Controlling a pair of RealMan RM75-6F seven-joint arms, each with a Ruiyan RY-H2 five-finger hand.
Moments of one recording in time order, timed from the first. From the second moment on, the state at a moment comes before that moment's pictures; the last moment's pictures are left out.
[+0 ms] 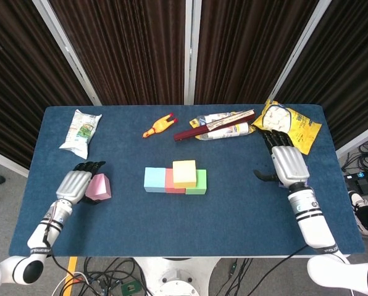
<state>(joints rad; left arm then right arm) -0.54 -1.30 -0.10 -1.63 1.10 0.99 0.21 0.67 -1.09 0.20 -1.93 -0.90 1.17 -0.29</state>
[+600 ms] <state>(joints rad) -0.54 -1.34 -0.15 -1.61 1.00 1.03 0.22 0.62 -1.08 0.21 -1.90 -0.97 1.14 -0.21</state>
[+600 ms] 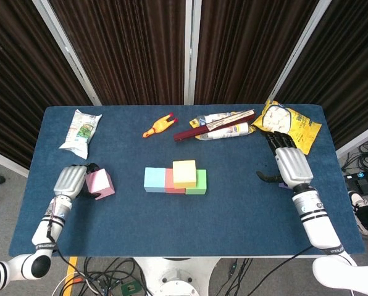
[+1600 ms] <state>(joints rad) -0.82 -1.37 -0.27 -1.75 0.92 0.96 0.40 0.55 -1.02 0.23 -1.89 -1.03 1.14 -0.10</state>
